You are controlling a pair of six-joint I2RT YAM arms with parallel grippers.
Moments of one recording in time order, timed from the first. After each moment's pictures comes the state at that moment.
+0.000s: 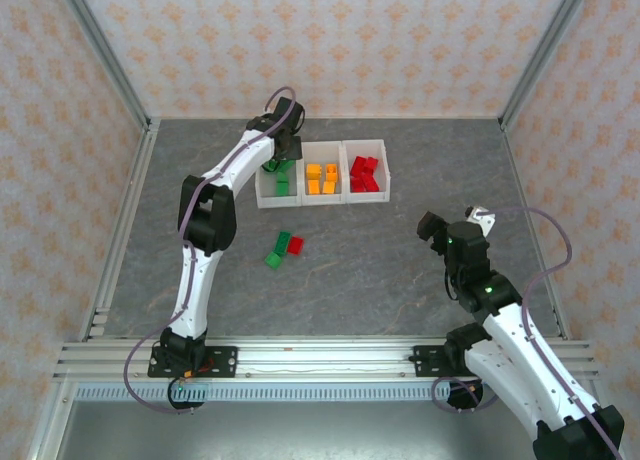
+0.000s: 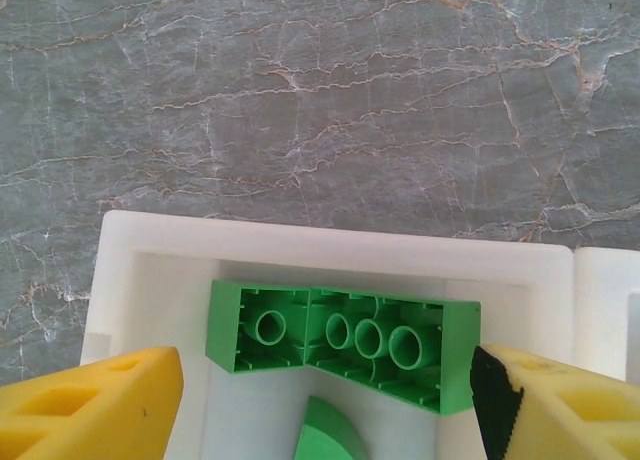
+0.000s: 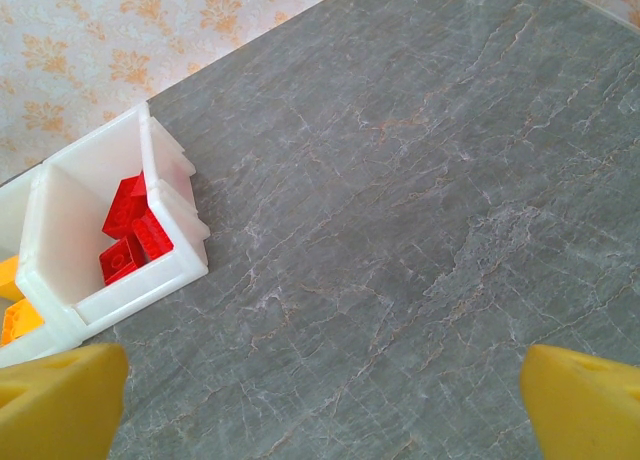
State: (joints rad) left arm -0.31 2.34 2.15 -0.86 -0.32 -0.45; right arm 0.33 0.63 0.50 -0.41 0.39 0.64
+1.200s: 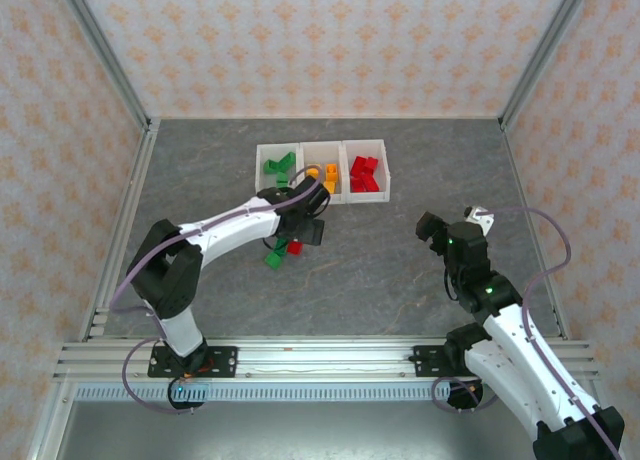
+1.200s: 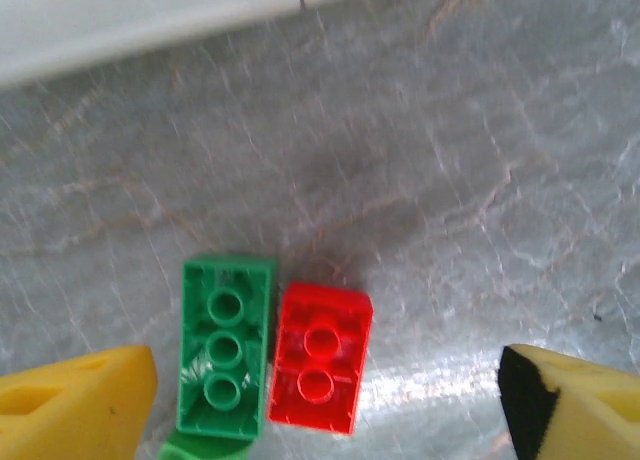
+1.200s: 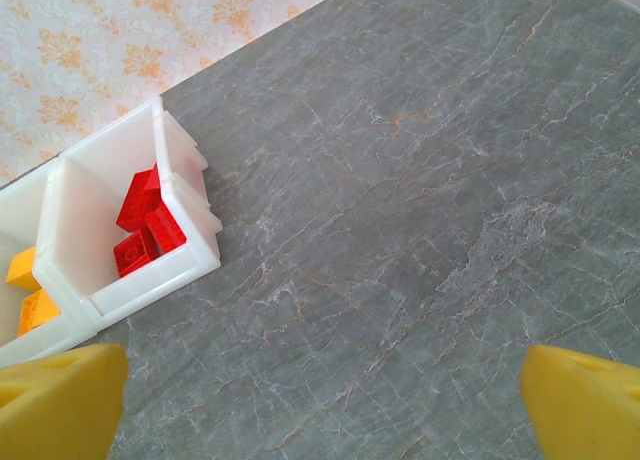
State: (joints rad) left arm -0.67 1.73 1.25 -0.79 -0.23 -0.55; right arm 0.33 0.62 0.50 -0.41 0.36 0.64
